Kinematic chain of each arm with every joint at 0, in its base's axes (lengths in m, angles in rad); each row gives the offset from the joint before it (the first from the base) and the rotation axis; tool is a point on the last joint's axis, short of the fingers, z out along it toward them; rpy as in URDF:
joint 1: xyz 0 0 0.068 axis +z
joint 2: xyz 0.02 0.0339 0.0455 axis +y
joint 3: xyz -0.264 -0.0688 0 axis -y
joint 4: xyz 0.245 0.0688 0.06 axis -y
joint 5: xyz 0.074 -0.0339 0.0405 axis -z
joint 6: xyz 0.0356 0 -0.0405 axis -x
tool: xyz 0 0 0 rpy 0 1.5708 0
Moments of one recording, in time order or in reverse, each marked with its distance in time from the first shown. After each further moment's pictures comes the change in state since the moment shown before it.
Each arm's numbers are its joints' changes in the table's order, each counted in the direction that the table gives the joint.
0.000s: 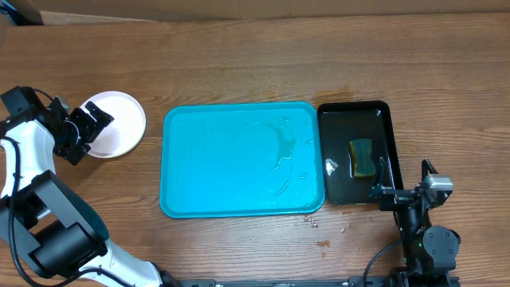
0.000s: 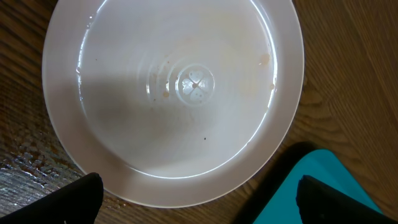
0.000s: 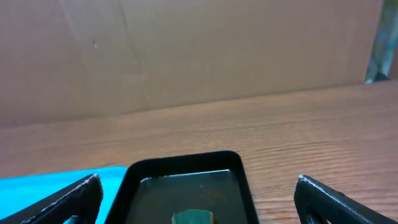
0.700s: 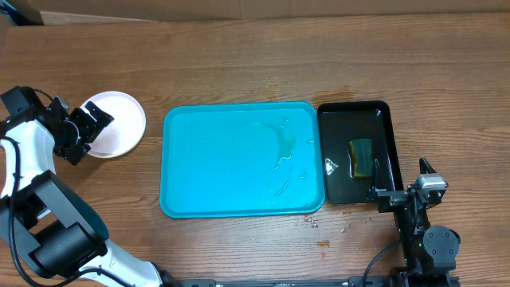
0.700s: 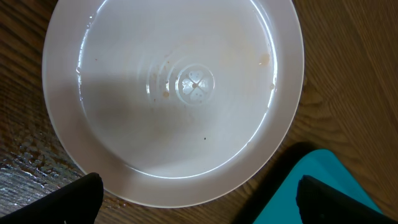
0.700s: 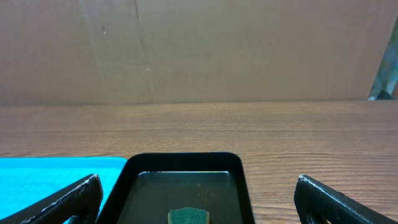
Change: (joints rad) left arm 0.000 0.000 0.000 0.000 0.000 0.000; right arm 0.000 0.000 0.000 0.000 -0.033 0.095
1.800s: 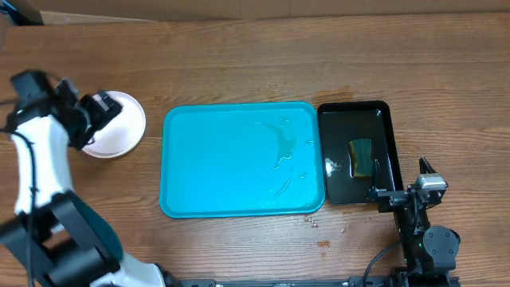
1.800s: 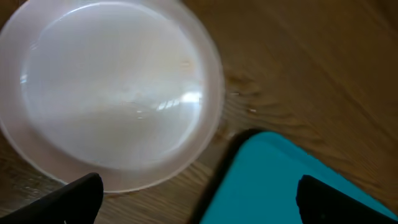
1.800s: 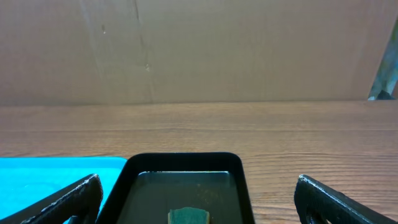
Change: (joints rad) left arm -0.131 -0.140 0.000 0.000 -0.052 0.000; right arm 0.000 0.000 0.000 0.000 0.000 0.000
